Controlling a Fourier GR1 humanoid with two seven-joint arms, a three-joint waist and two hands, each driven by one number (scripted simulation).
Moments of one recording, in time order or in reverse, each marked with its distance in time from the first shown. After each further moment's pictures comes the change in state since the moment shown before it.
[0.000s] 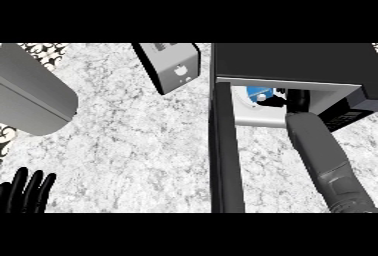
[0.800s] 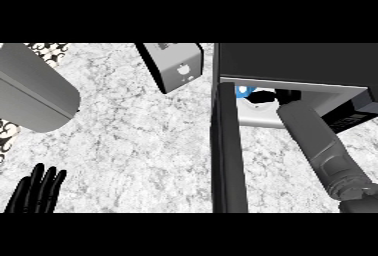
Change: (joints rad) left arm -0.023 -0.002 -0.007 0.065 -0.054 -0.010 -0.033; right arm -0.175 -0.015 0.080 0.249 0.147 -0.020 0.006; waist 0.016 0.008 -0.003
